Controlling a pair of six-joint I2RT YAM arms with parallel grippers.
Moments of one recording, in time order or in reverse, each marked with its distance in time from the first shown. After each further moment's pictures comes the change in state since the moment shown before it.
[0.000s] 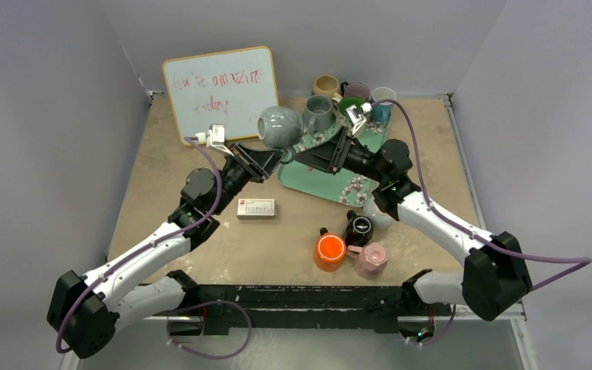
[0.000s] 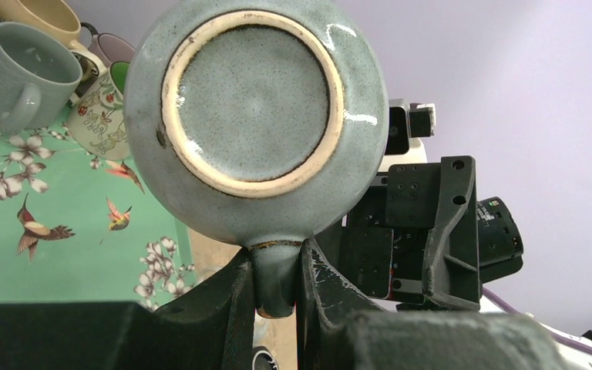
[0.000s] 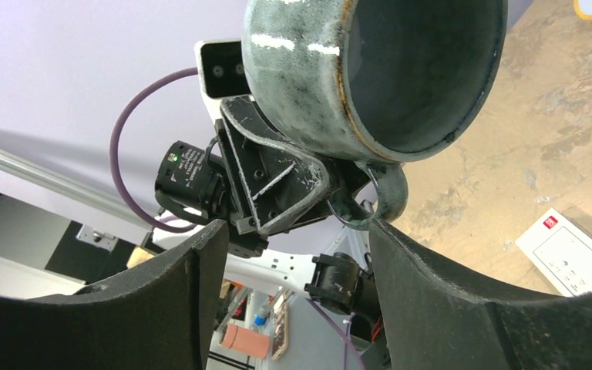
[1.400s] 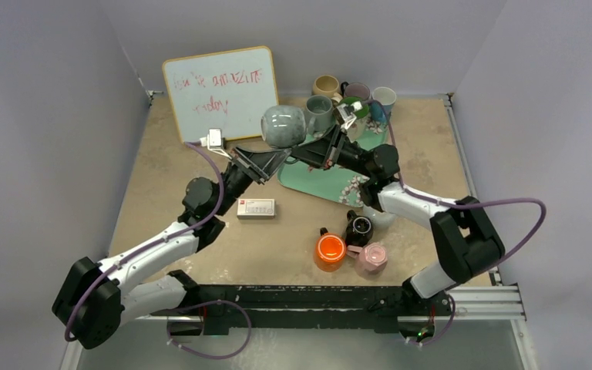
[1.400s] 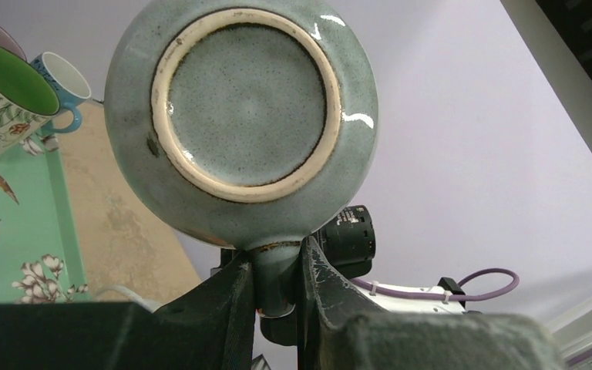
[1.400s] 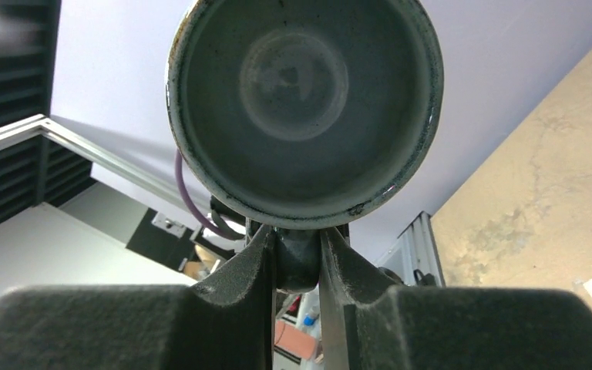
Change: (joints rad) left arm 0.000 0.079 -0.084 0.334 0.083 -0.200; right arm -0.010 0.239 0.000 0.472 -0.055 0.264
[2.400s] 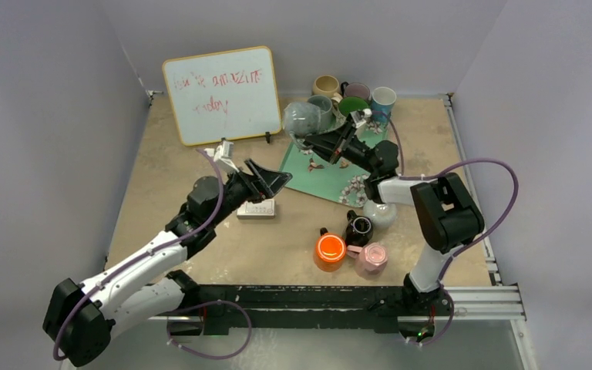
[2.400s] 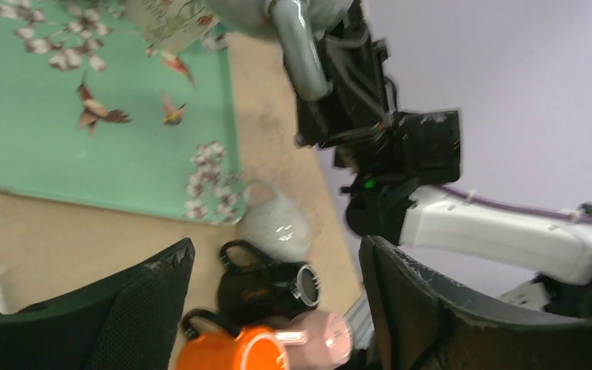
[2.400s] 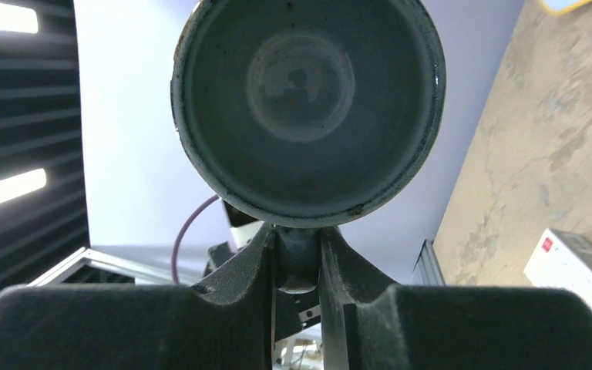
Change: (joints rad) left arm -0.001 -0.155 -0.071 -0.443 -0.053 0.124; right arm -0.131 0.248 -0.008 0.129 0.039 0.244
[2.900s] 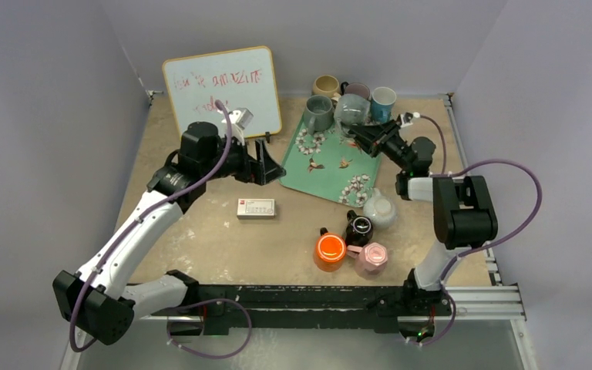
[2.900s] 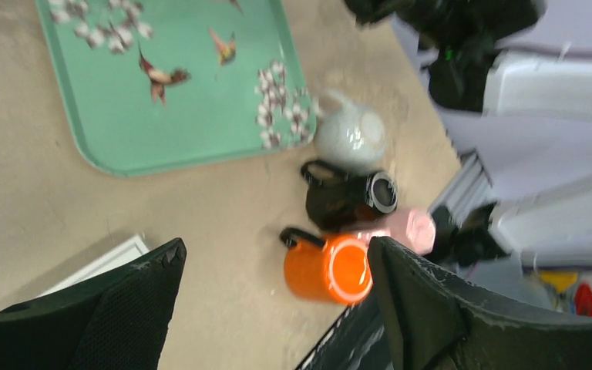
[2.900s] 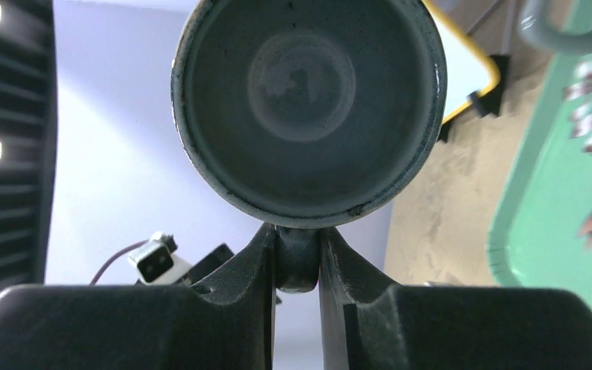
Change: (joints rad) left arm 0.192 0.198 0.600 -0.780 0.364 0.523; right arm -0.317 -0.006 -0.056 -0.080 -0.018 -0.076
